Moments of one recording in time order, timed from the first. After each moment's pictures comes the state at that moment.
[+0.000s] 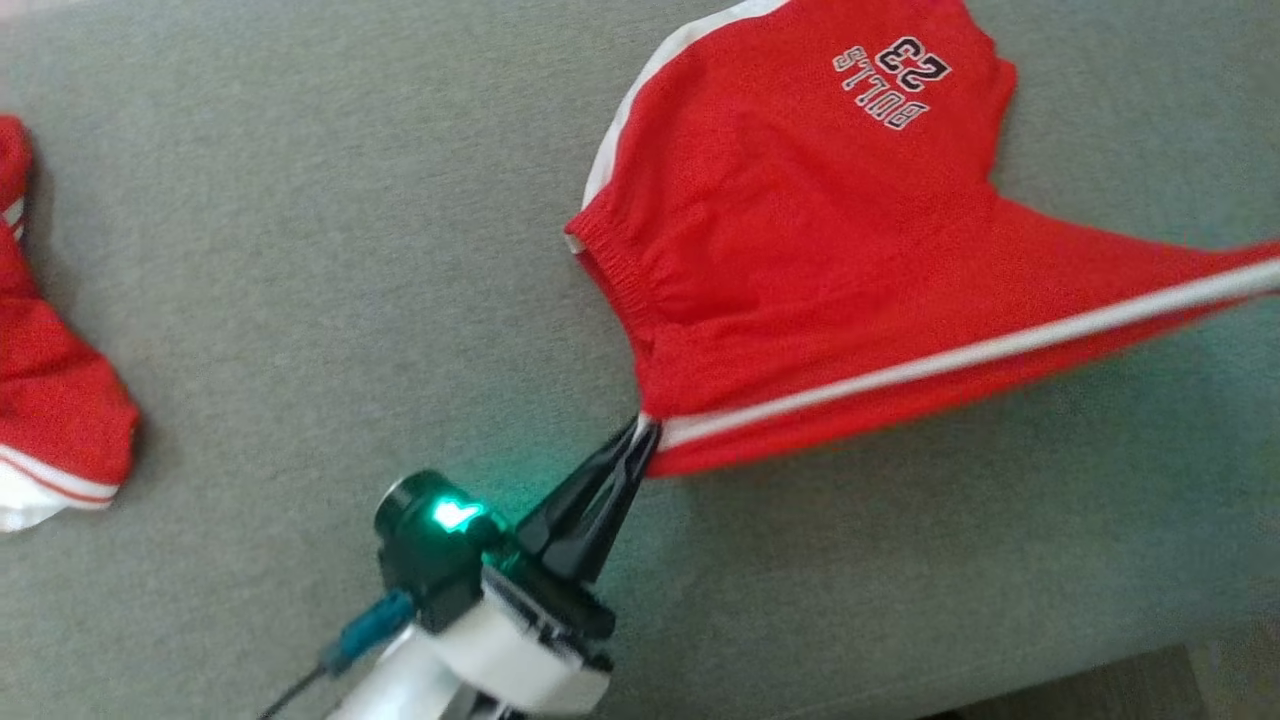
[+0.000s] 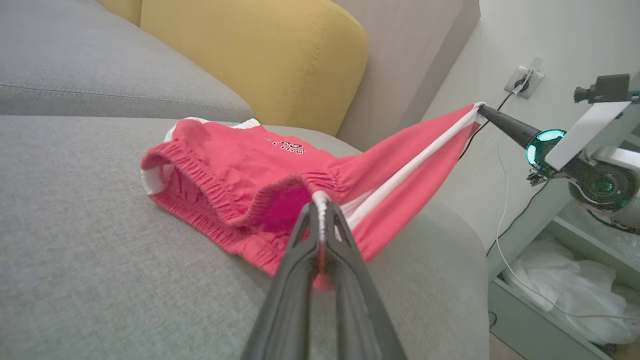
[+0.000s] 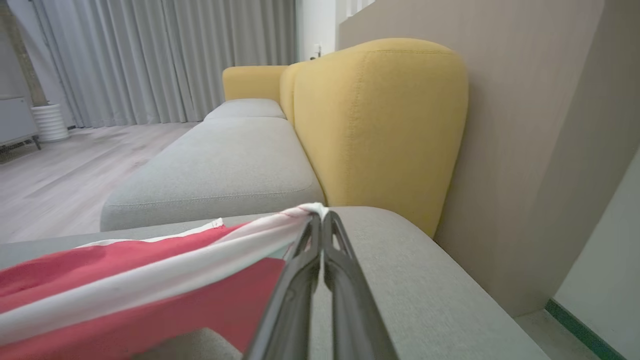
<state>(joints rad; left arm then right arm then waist) -0.22 0.26 -0.71 0.04 -0.45 -0.13 -0.25 -0.03 -0.36 -0.23 -0.09 0.45 0.13 -0.16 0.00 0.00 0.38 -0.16</state>
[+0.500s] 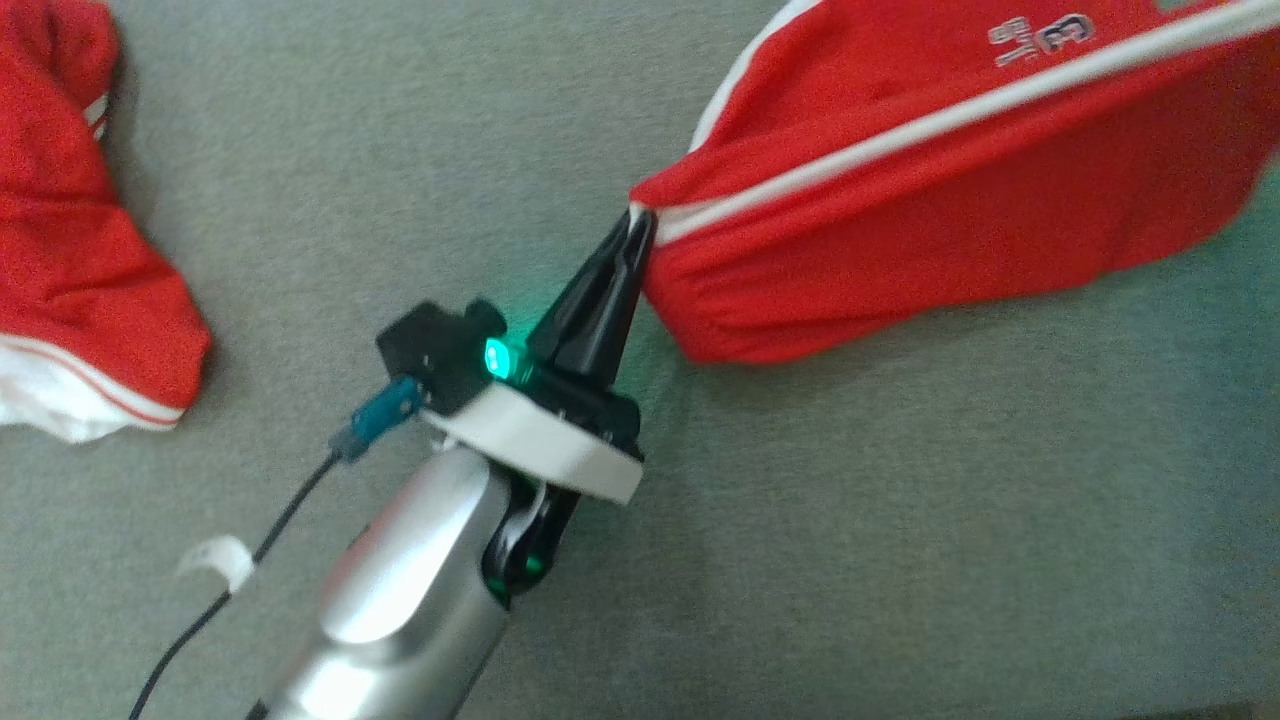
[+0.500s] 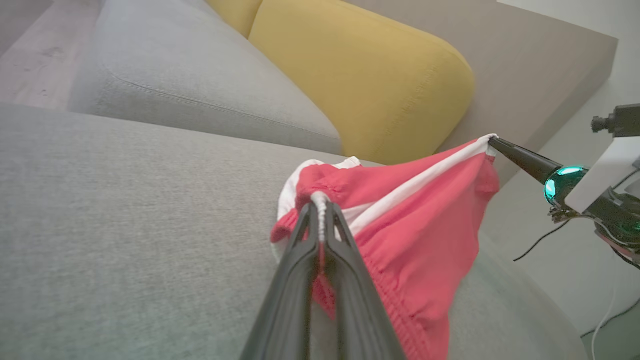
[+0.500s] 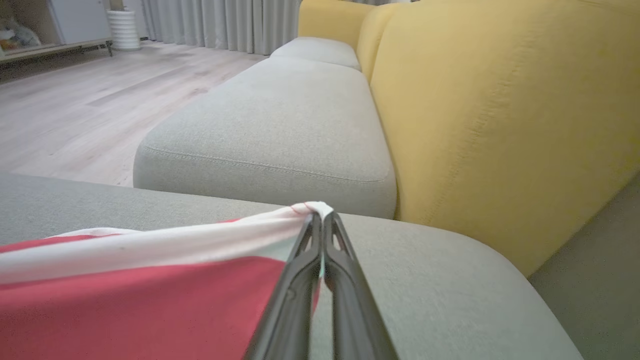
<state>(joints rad) -0.51 0.09 -0.62 0.23 -0.60 -0.10 -0.16 -0.53 -0.55 0.02 0.19 0.39 0.13 0.06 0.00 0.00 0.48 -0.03</state>
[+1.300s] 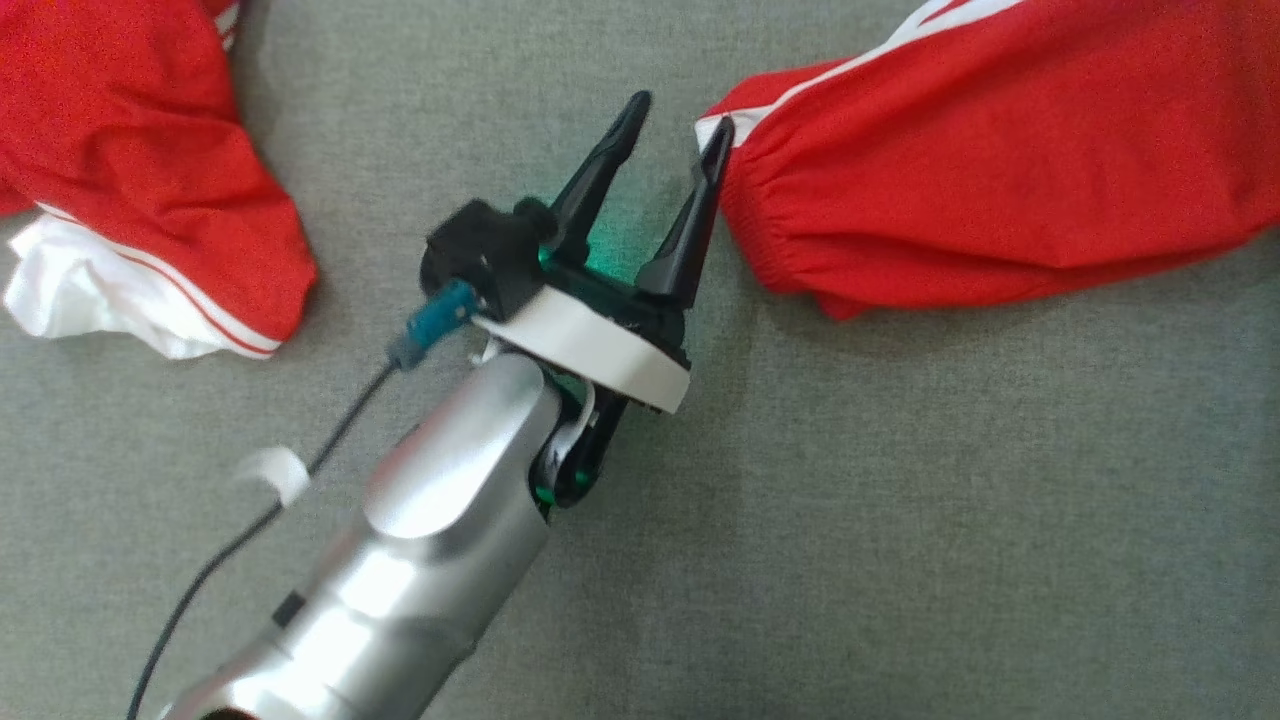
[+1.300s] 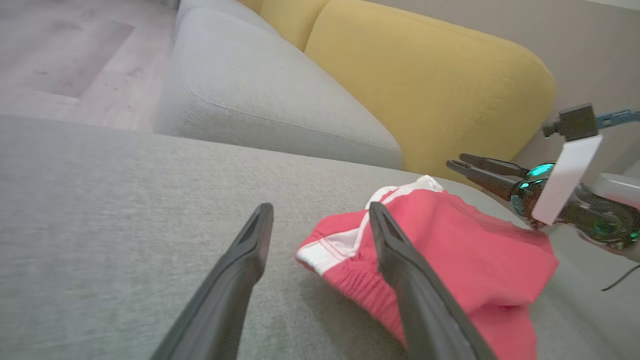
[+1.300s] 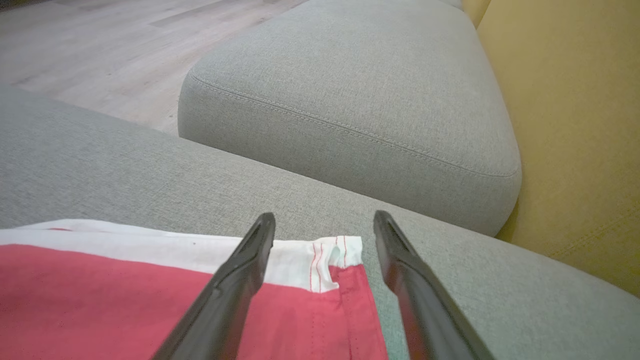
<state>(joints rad) -0.75 0.04 -0.74 0.42 -0.71 -0.05 -0.23 -0.98 -0.66 0.53 0.67 0.48 0.13 -0.02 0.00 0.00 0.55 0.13</state>
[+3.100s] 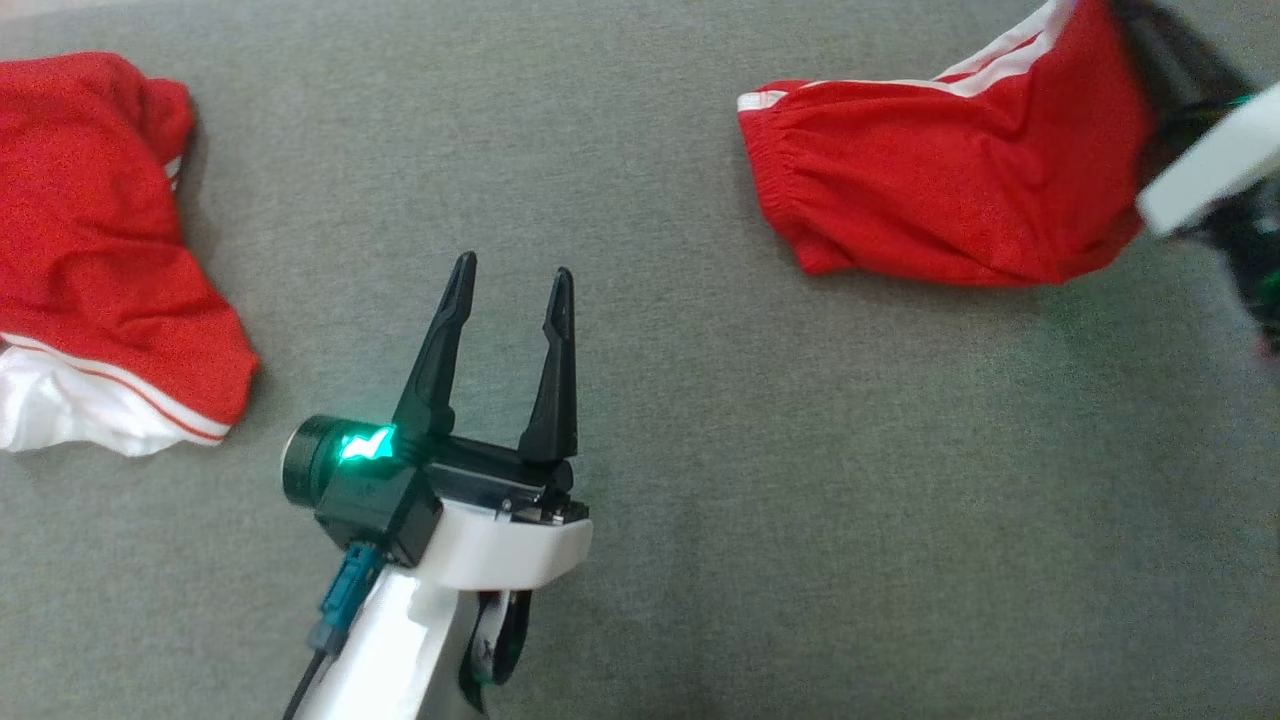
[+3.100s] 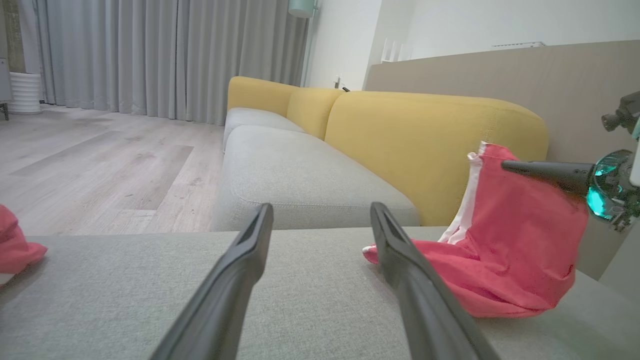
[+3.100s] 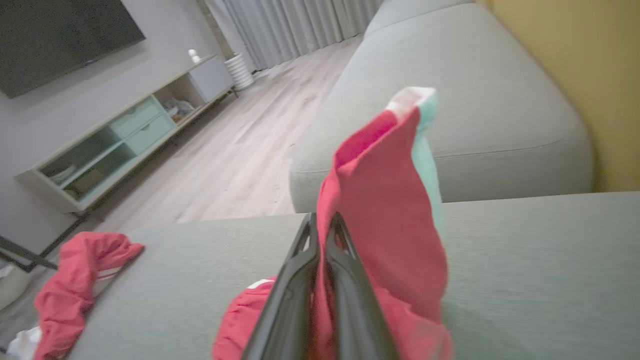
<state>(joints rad) -0.24 0.05 -0.43 0.03 -0.25 0.09 -0.26 -0.80 -0.60 0.56 0.40 1.05 0.13 0.13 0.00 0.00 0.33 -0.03</state>
